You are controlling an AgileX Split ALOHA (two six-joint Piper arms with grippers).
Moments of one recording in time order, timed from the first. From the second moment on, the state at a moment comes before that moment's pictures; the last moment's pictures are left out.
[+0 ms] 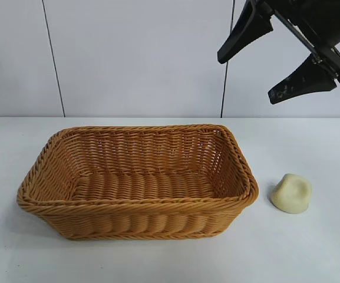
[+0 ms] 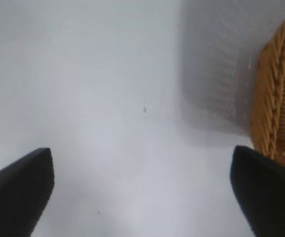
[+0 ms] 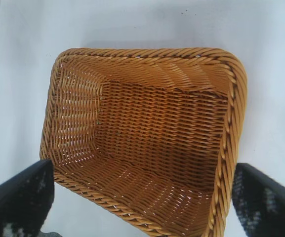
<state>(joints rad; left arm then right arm) -0.02 1.58 -1.29 -0.02 1.21 -0.03 0.12 1.60 -1.15 0.79 0.86 -0.38</state>
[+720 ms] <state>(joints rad) -0.02 0.59 -0.51 0.00 1.09 -0.03 0.12 1.60 -1.15 0.77 0.87 -0.38</state>
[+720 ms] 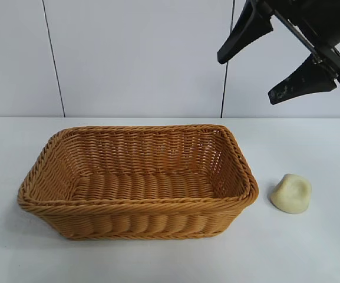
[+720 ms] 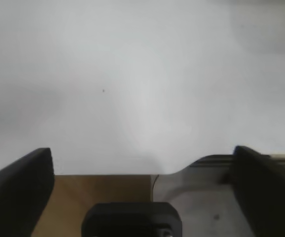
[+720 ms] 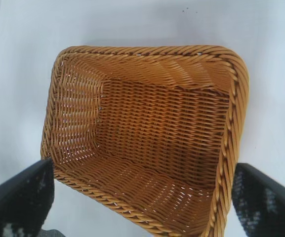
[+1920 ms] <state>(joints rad) -0.02 -0.01 -0.50 0.00 1.07 -0.03 0.12 1.95 -1.15 0.14 0.69 0.04</state>
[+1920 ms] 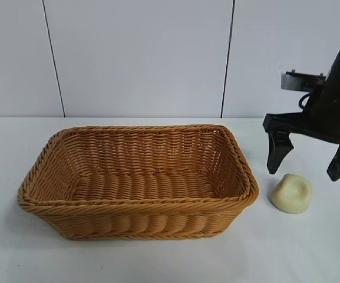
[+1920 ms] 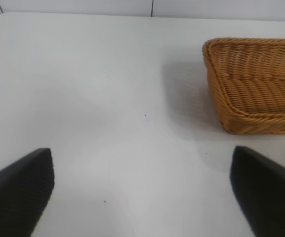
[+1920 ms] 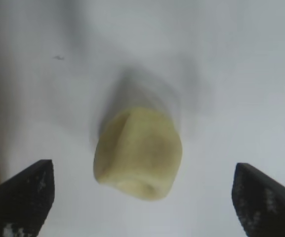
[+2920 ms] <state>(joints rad) -0.02 -0.01 -0.50 0.00 1.07 -0.03 0.12 1.81 -1.43 0.14 1.01 0.01</state>
